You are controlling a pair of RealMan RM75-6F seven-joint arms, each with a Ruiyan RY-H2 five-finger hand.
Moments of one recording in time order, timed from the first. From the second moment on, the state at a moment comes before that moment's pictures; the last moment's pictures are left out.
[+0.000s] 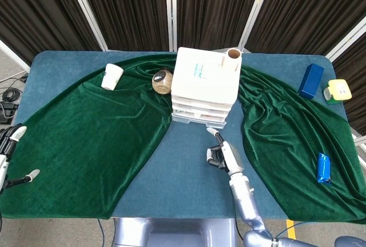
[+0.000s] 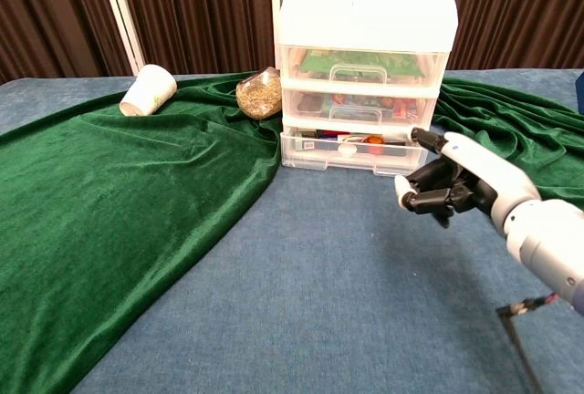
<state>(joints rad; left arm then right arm) -0.09 -1.04 -0.03 -1.63 1.58 1.53 -0.18 0.39 -1.84 0.29 -1.49 -1.22 1.10 0.10</state>
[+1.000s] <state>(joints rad) -0.09 -1.04 -0.03 -1.62 1.56 1.52 -0.19 0.59 -1.84 0.37 -1.38 -0.83 1.03 -0.39</state>
